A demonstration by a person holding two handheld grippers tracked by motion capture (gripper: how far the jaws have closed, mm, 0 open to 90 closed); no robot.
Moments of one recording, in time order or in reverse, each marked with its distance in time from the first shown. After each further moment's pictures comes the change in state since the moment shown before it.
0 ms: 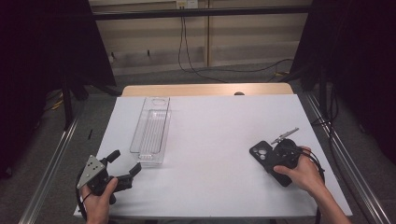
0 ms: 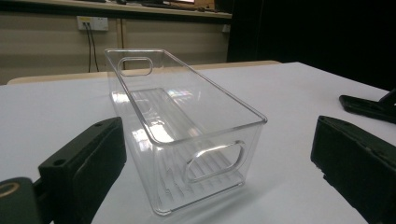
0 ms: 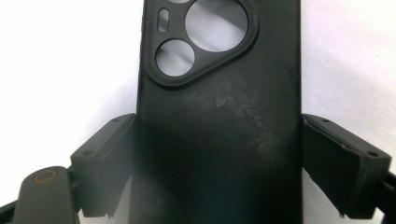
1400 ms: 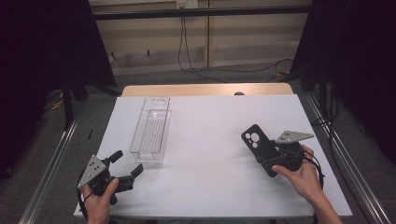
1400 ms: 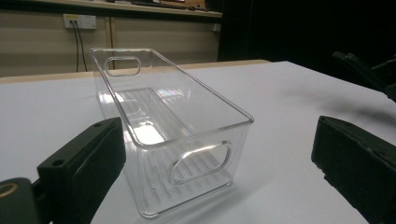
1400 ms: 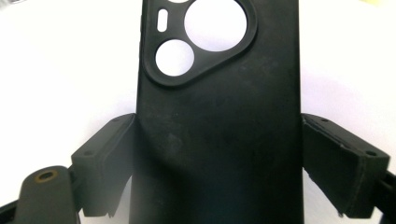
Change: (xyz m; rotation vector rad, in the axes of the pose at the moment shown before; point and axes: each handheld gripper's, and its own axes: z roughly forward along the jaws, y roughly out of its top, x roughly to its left) left arm -0.003 0.001 0.003 0.009 -0.051 0.000; right arm 0.020 -0.002 -0.023 -0.484 0.040 -0.086
